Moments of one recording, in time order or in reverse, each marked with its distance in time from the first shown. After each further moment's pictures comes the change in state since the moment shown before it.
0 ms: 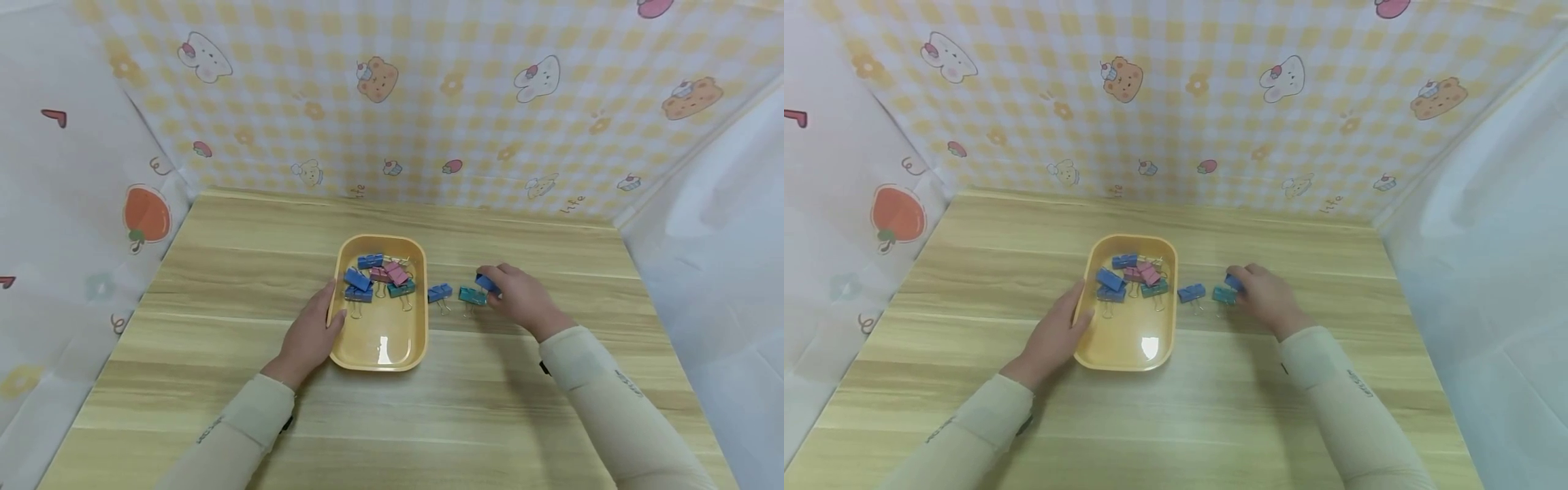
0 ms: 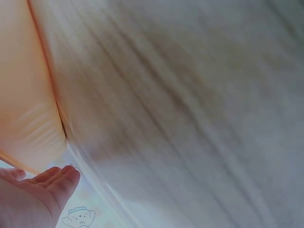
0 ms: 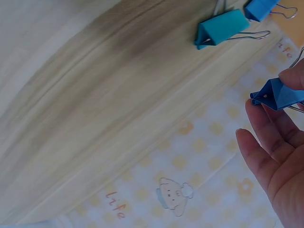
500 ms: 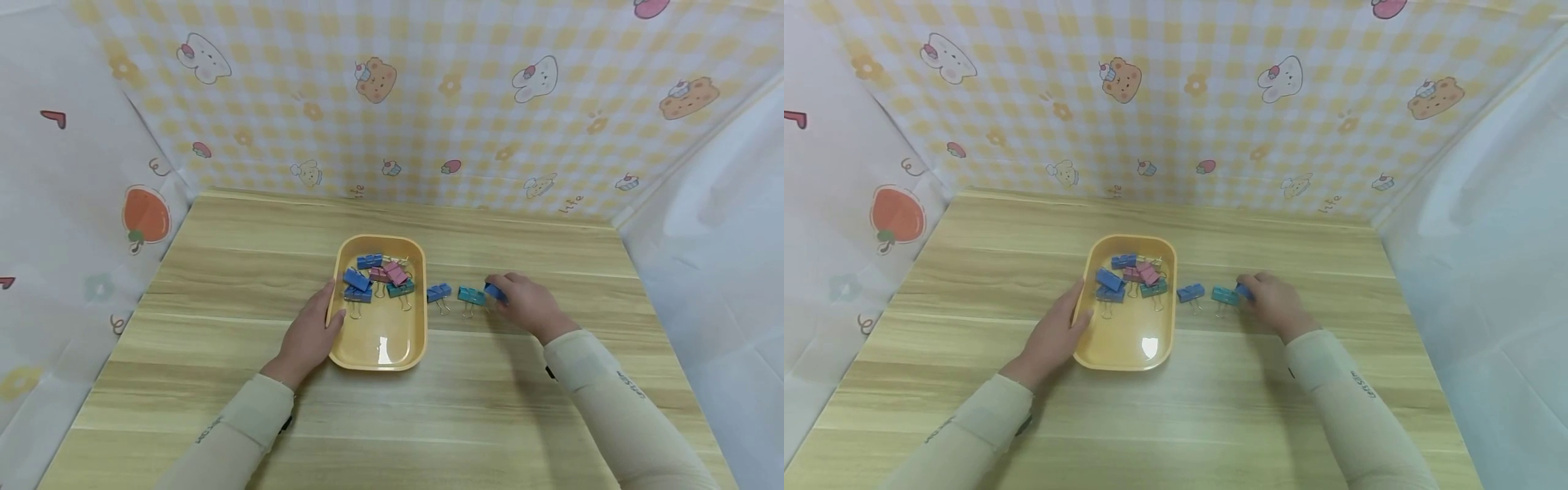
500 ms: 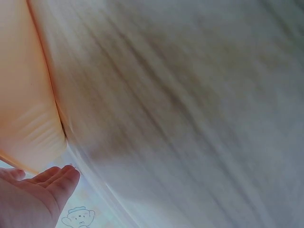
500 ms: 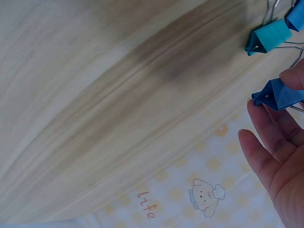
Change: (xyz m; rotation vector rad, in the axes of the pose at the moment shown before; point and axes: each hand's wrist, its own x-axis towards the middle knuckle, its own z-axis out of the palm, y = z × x) left_hand -0.001 0.001 -0.001 0.001 -0.008 -0.008; right_hand -0.012 0.021 0.015 -0.042 0.014 0.010
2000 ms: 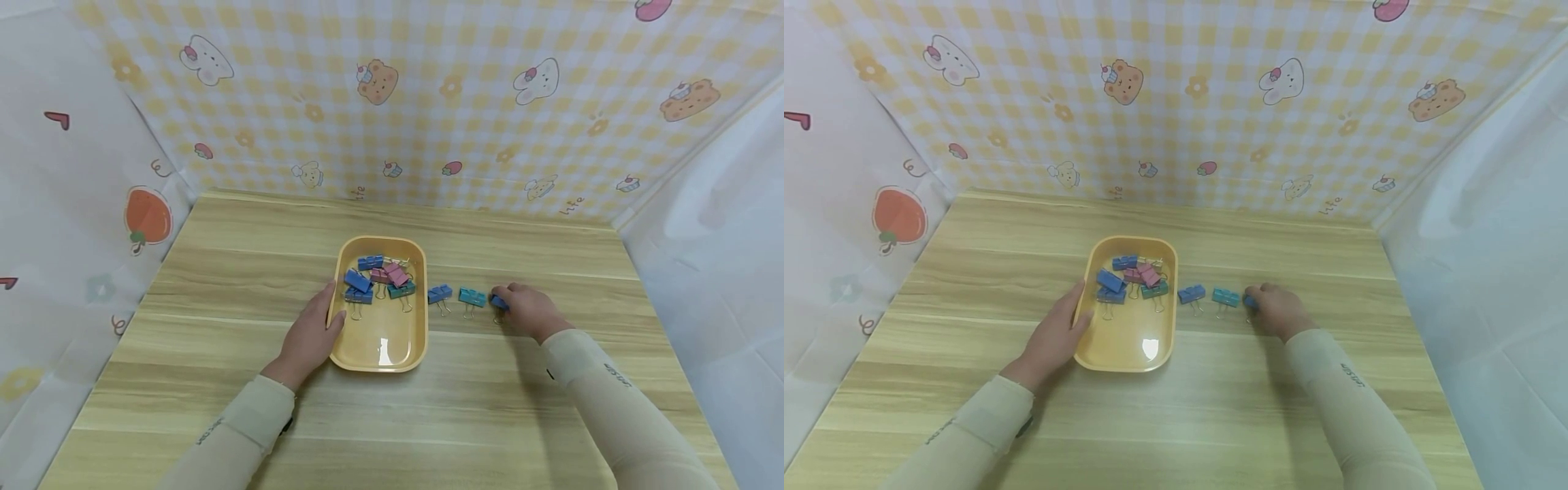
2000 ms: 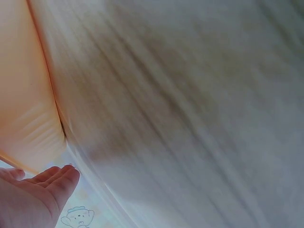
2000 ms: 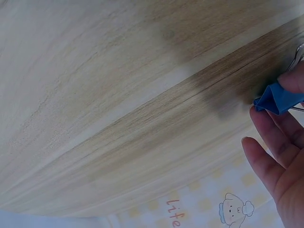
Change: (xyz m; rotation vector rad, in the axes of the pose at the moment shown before) left_hand 0.000 0.000 0.000 -0.011 0.000 -0.007; right_hand 0.000 0.020 0.023 -0.080 -0.112 -0.016
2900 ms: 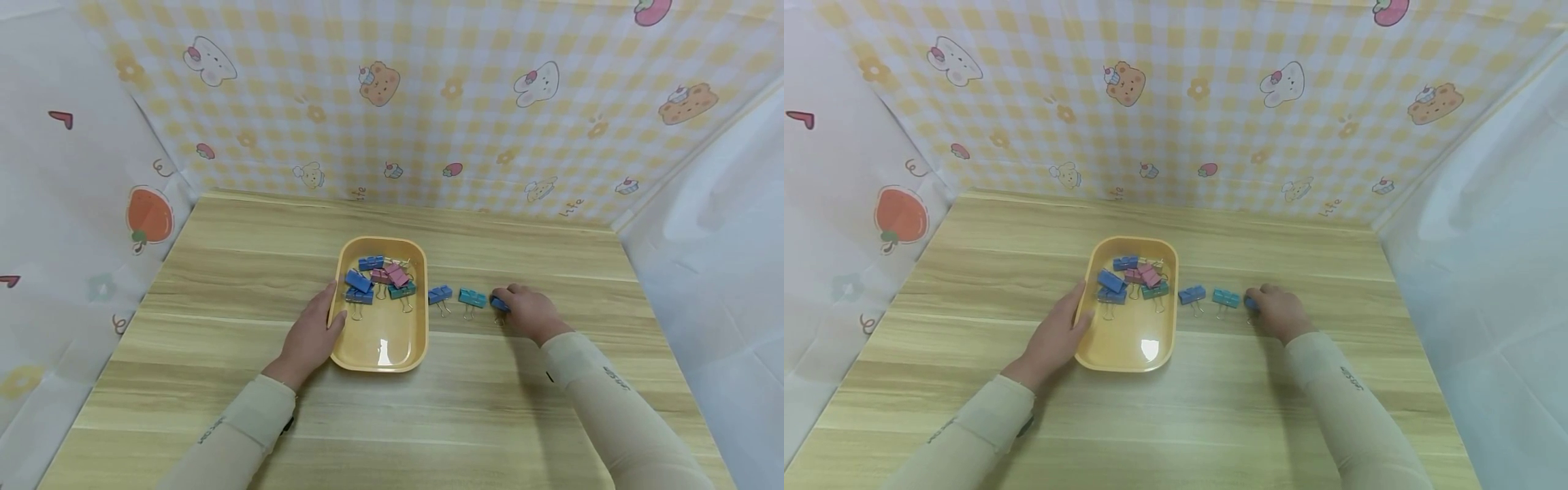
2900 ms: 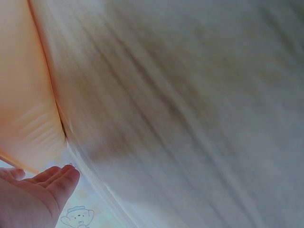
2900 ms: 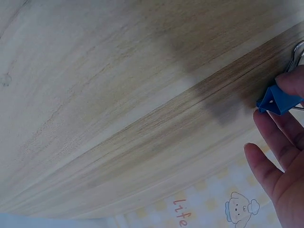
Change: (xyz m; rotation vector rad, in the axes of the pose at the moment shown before) left_hand 0.000 -0.001 0.001 -0.005 0.002 -0.008; right_hand -0.002 0.003 0.005 -0.022 0.025 0.005
